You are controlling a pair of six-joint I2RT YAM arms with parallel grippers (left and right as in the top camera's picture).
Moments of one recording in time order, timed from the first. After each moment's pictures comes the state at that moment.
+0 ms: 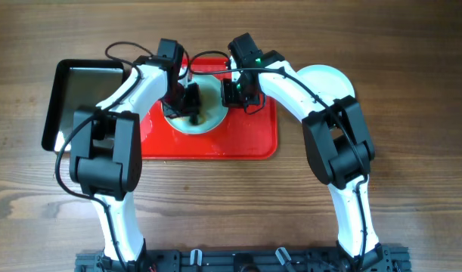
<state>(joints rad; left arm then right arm) -0.21 2.12 1.47 -0.84 0.31 -0.36 0.49 2.31 1.77 -0.76 -0.34 0.43</state>
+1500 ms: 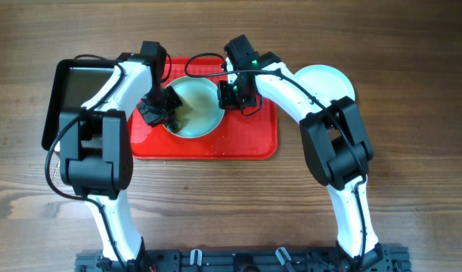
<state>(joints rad) -0.12 2.11 1.49 -1.00 0.09 -0.65 0.51 2.31 1.77 -0.76 -0.35 0.42</state>
